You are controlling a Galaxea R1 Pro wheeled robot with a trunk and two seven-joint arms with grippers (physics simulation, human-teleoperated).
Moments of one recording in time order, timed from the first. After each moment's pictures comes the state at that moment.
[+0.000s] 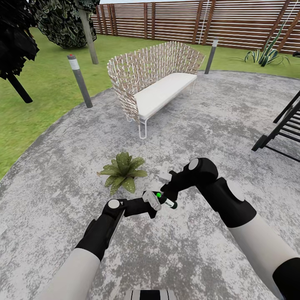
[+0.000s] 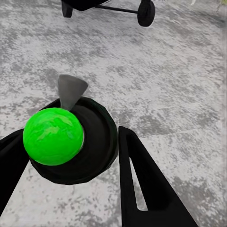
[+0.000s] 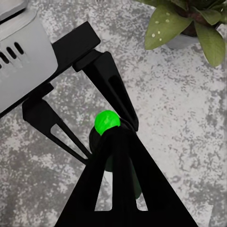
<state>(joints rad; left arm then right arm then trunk) -0.68 -0.17 -0.17 -1.00 -0.29 0.10 -0.91 -0.96 -0.12 0.55 -1.49 0.73 0.88 1.36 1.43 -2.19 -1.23</state>
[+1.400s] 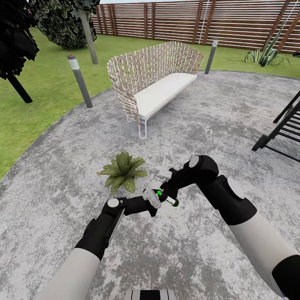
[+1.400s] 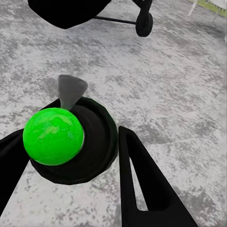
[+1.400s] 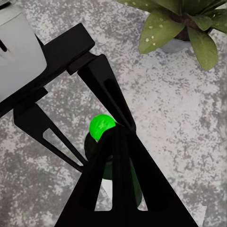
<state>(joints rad) -0.68 -0.17 -0.17 -1.03 -0.26 0.11 -0.92 -0.98 -0.12 0.55 -1.49 0.73 0.89 1.36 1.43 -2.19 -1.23</state>
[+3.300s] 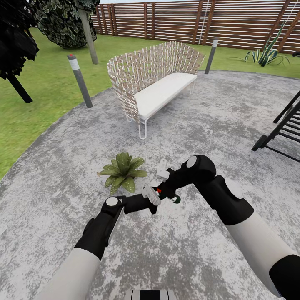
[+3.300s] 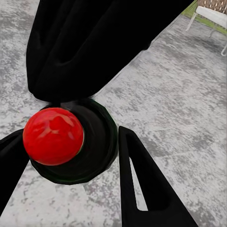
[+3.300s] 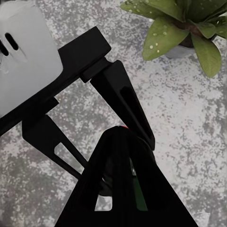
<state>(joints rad) -0.68 -0.17 -0.17 -1.05 -0.20 0.12 -0.92 -0.98 -0.10 0.55 -1.48 0.73 0.88 1.36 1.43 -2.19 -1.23</state>
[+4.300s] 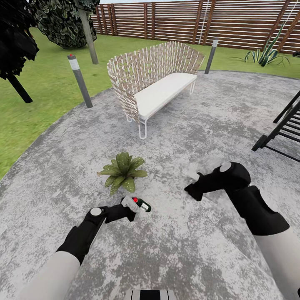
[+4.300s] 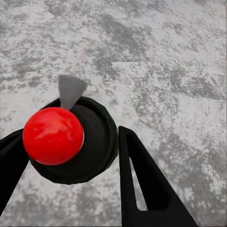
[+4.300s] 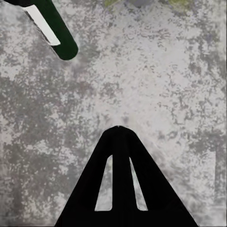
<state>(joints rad) -0.67 -0.01 -0.15 -0.87 -0.22 0.08 -0.76 -0.85 -0.26 0.32 -1.54 0.73 0.89 1.37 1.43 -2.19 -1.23</state>
